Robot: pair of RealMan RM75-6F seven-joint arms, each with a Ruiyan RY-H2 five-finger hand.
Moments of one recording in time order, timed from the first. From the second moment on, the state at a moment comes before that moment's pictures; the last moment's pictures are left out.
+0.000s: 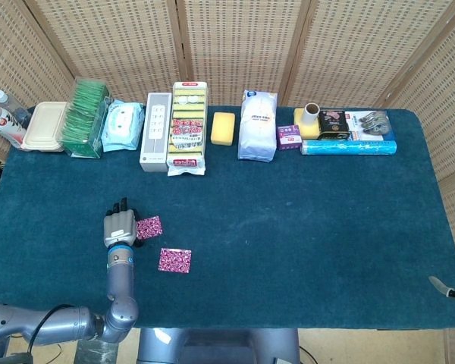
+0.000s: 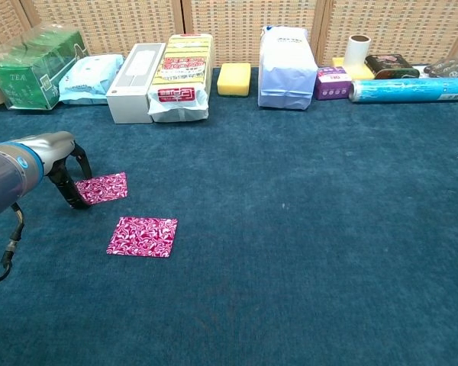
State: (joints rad) left arm -0.78 -1.78 -0.33 -1.56 0.26 1.42 0.94; right arm -0.02 -0.94 0.08 -1.62 -1.49 1.55 0.43
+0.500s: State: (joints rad) left arm -0.76 -1.77 -0.33 -1.61 0.29 1.43 0.94; right arm -0.03 -0.94 0.08 -1.62 -1.49 1.55 0.43
